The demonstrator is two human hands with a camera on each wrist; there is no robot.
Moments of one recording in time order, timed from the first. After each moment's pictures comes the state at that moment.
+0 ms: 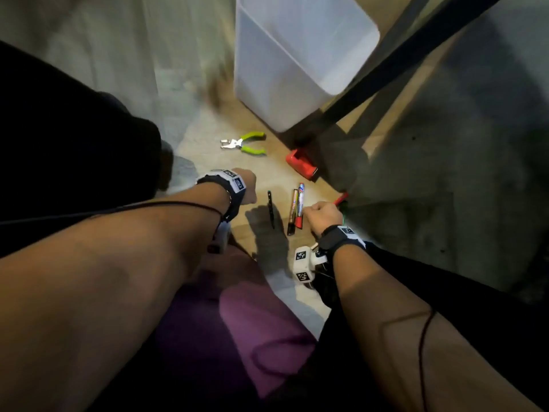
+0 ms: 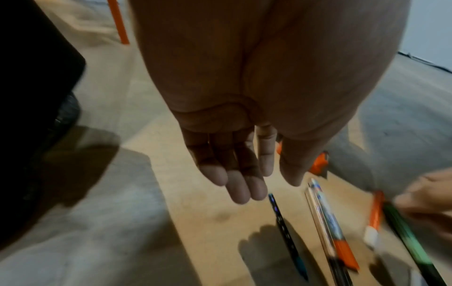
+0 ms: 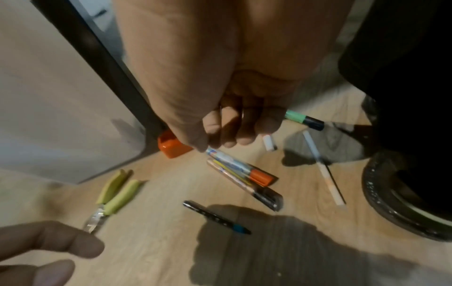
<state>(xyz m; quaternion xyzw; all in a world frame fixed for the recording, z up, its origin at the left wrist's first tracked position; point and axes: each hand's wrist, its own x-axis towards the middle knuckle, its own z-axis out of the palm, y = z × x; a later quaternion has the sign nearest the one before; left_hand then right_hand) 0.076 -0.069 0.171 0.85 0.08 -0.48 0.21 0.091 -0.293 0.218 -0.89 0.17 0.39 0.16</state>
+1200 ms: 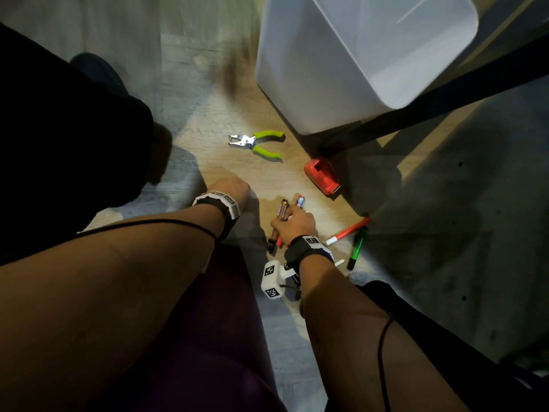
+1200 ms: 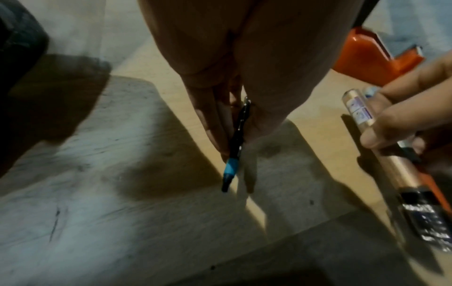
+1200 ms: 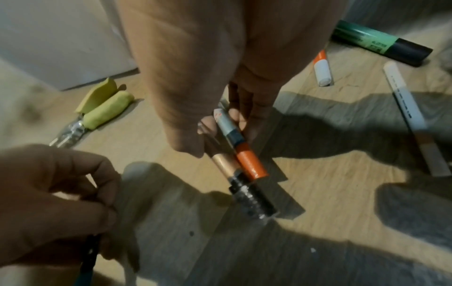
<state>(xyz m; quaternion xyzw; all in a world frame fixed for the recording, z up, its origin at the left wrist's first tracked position) 0.066 -0.068 0.078 0.88 0.11 -0.44 0.15 0.092 -0.255 0.077 -0.88 0.06 0.46 0.10</state>
